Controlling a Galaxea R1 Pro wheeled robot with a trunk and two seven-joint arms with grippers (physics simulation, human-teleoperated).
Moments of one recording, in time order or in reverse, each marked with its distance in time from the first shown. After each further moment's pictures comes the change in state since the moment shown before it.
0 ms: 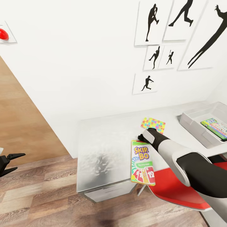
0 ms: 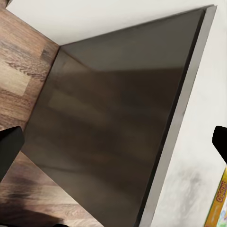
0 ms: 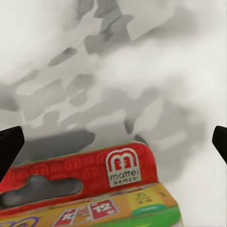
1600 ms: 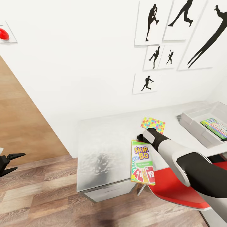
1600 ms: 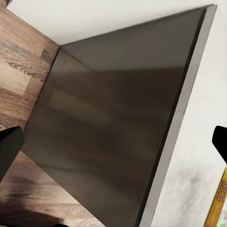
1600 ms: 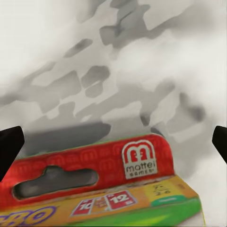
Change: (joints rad) left arm 0.000 0.000 0.000 0.000 0.000 0.000 0.000; right arm 0.000 0.000 -0.001 0.000 -0.017 0.005 0.031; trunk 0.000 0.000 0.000
